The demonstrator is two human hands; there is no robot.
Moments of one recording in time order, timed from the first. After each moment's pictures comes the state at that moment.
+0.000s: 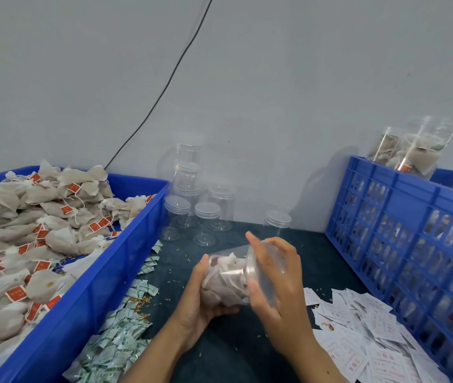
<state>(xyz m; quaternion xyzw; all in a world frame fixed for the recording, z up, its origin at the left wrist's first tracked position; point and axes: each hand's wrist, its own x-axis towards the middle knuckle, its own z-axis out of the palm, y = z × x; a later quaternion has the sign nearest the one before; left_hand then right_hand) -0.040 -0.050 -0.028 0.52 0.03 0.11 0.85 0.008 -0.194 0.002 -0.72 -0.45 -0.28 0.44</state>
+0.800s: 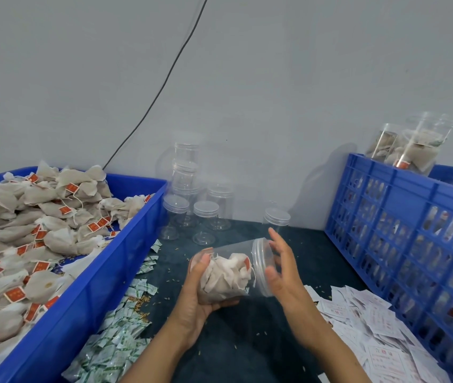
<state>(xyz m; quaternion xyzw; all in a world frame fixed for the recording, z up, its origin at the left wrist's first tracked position) -0.040 -0.051 -0.029 0.48 0.04 0.16 0.86 0.021 -0.208 0.013 -0.74 -0.37 0.01 0.56</state>
